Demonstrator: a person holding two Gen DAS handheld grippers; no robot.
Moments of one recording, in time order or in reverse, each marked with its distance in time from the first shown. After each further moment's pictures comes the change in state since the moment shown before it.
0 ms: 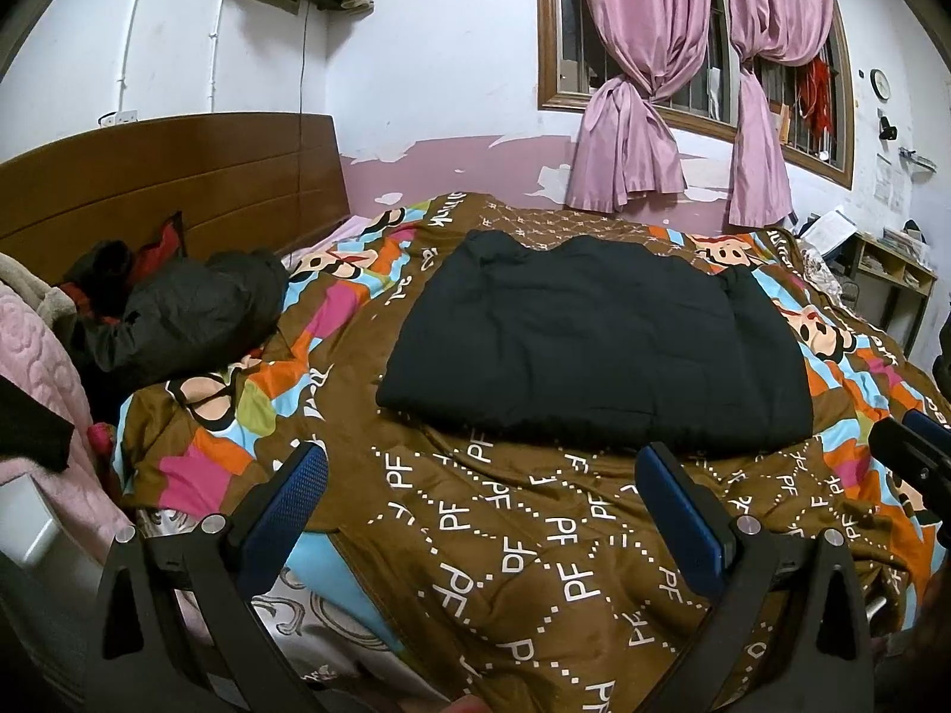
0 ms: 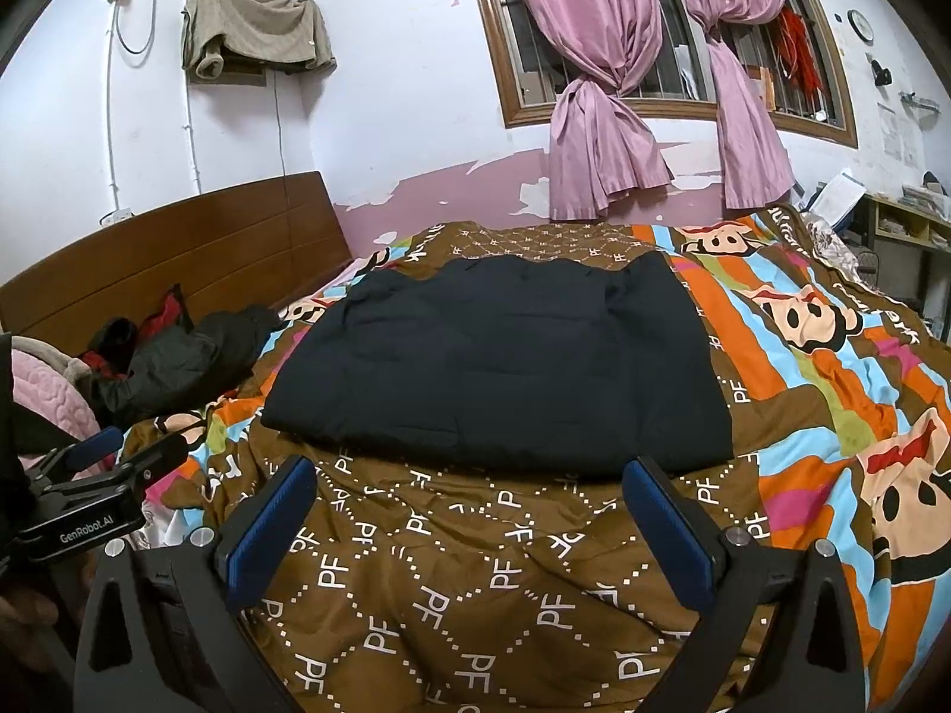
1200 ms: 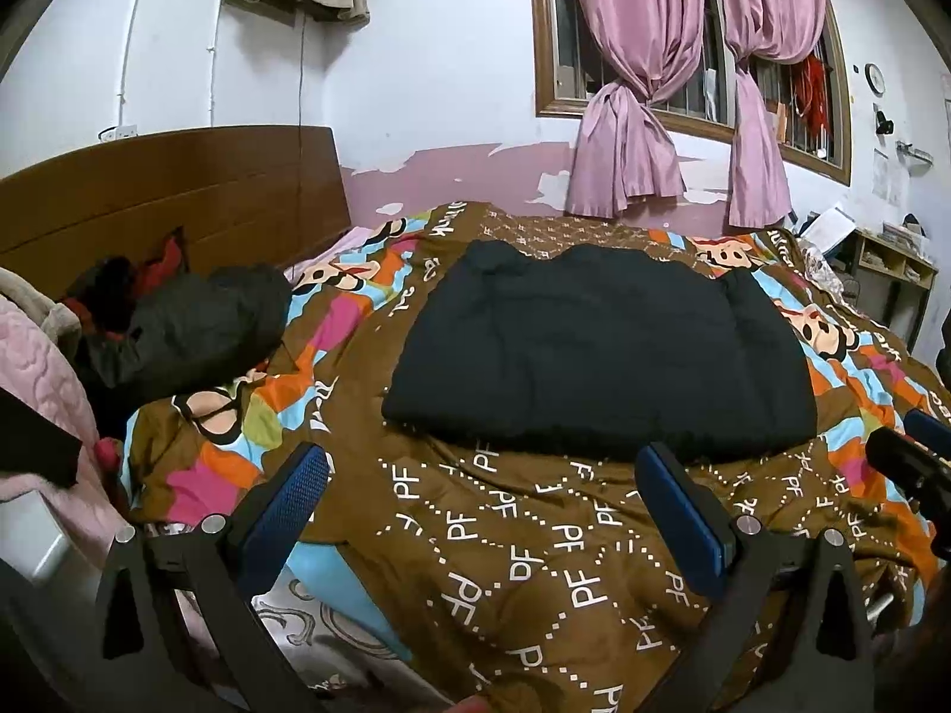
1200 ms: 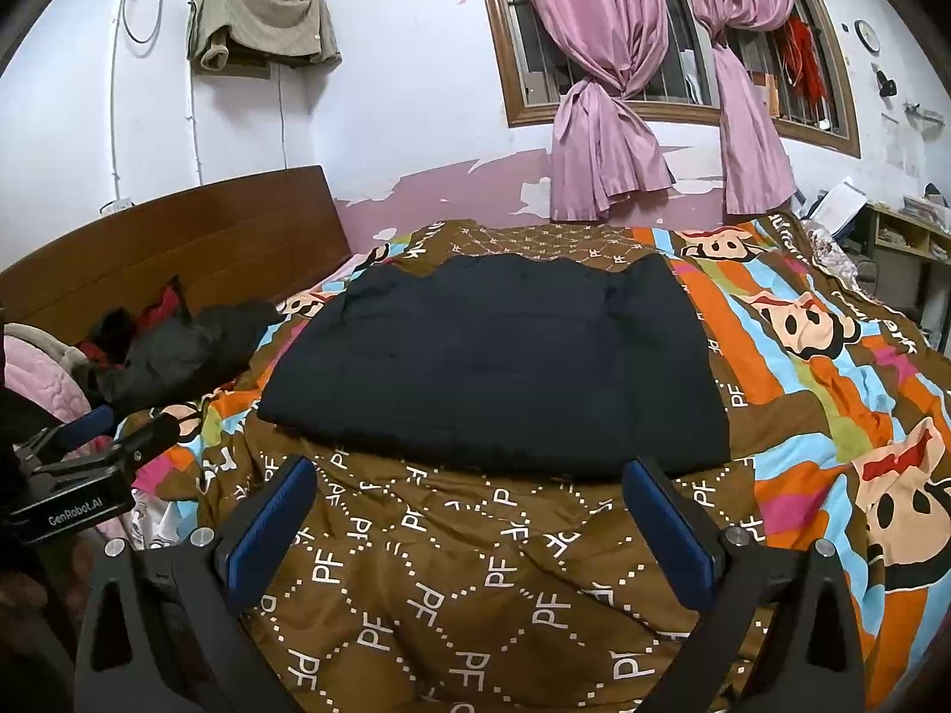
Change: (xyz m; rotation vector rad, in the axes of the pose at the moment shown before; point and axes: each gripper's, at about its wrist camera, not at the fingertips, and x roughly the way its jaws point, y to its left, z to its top) left arm -0.002 -0.001 0.005 0.032 -0.021 0.013; right arm 0.000 -0.004 -0.002 -0.025 0.003 -0.004
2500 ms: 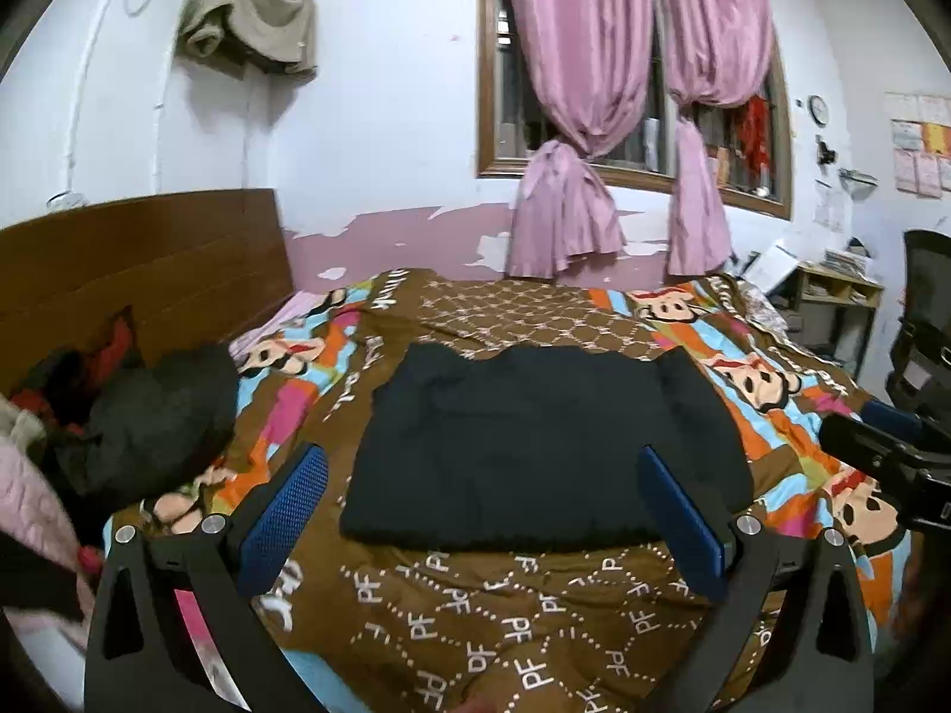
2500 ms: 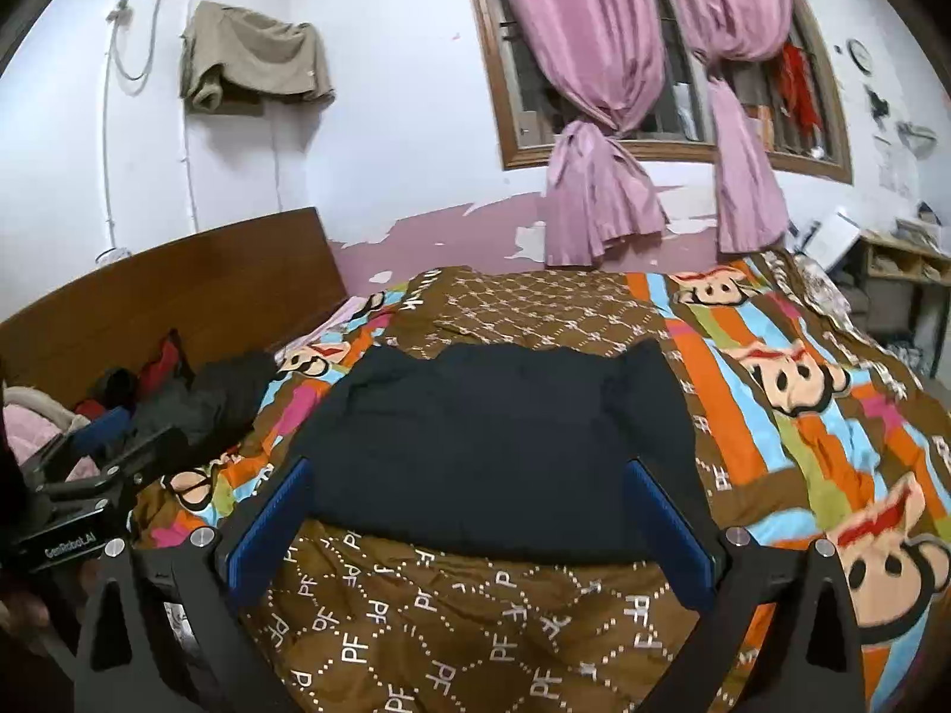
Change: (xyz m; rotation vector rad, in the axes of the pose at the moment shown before) left arm -0.031 -0.008 0.080 0.020 -0.124 -0.126; right arm -0.024 0.006 0.077 0.024 -0.068 -0.035
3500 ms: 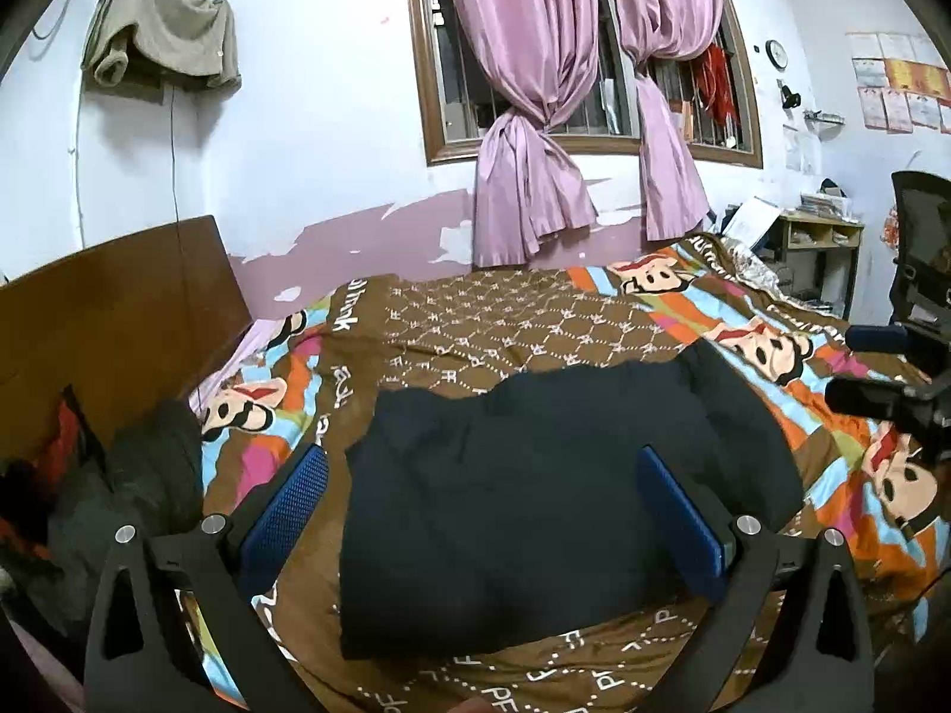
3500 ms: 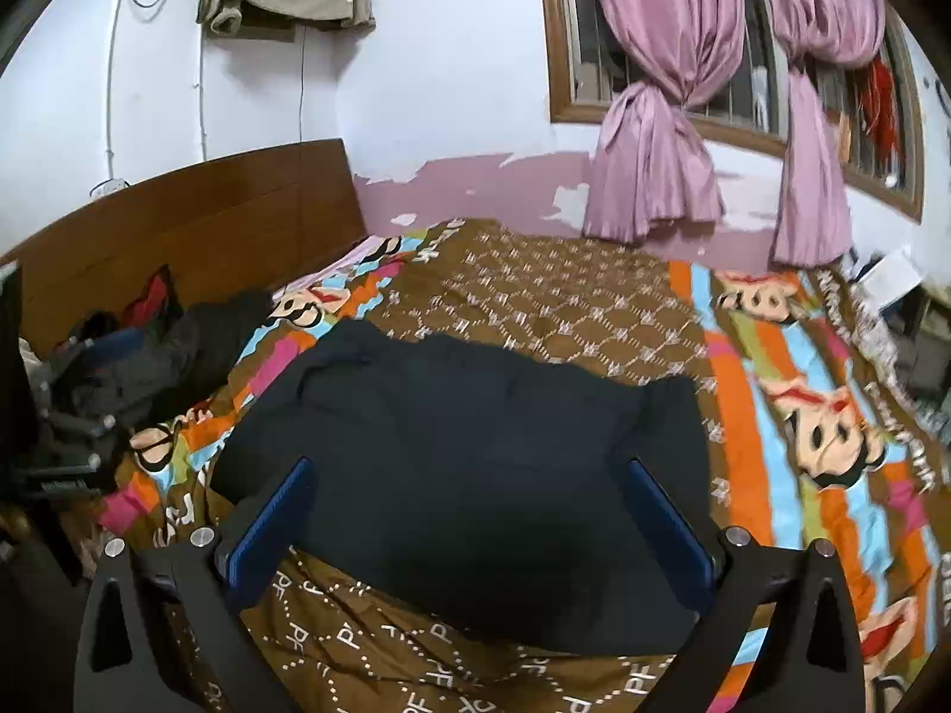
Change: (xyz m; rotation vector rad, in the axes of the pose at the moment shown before) left arm 0.126 0.007 0.062 0.181 0.046 -0.090; right arm 0.109 -0.025 0.073 -0.169 0.132 0.072
